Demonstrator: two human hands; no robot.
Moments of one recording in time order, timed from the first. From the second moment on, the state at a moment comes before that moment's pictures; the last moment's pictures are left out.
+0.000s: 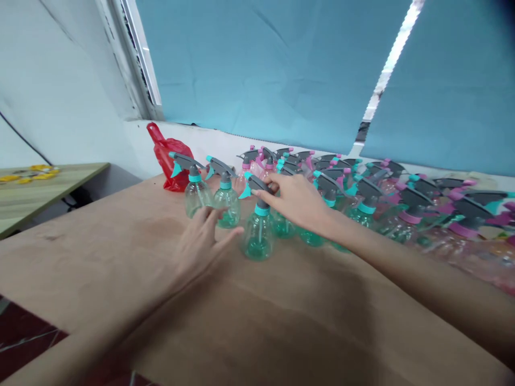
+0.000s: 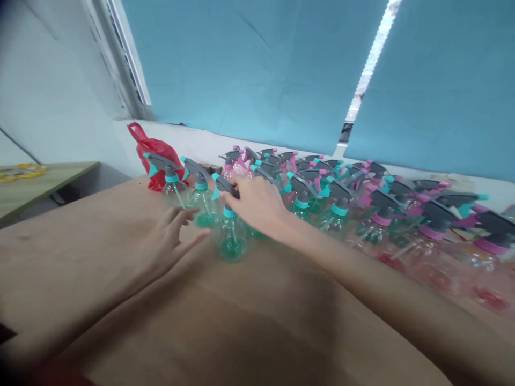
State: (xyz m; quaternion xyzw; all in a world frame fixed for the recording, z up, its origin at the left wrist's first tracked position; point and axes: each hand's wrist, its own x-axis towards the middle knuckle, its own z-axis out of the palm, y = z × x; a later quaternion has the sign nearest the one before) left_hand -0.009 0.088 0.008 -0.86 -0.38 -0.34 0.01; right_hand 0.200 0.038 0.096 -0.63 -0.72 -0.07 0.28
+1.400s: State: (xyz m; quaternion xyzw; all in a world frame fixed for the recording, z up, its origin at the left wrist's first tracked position) left_hand 0.186 -0.027 -0.037 -0.98 -0.11 -0.09 -0.12; right_hand 0.382 -0.126 0.024 -0.58 -0.56 0.19 0.56
